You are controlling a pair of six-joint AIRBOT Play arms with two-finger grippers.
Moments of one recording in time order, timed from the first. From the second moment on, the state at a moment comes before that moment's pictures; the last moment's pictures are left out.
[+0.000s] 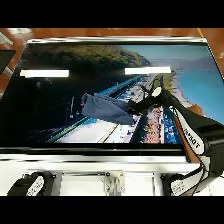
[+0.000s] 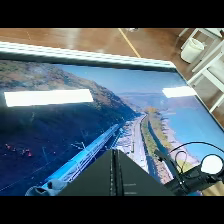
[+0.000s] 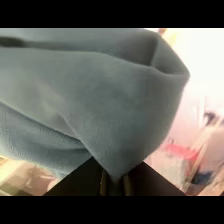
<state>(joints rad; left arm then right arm) 0.22 -0.78 1.30 0.61 -1.03 -1.15 0.19 -1.75 1.23 -0.89 1.01 1.55</state>
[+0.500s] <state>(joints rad) 0.22 -0.78 1.30 0.61 -1.03 -1.16 -0.13 -1.46 1.54 -0.92 1.22 1.52</state>
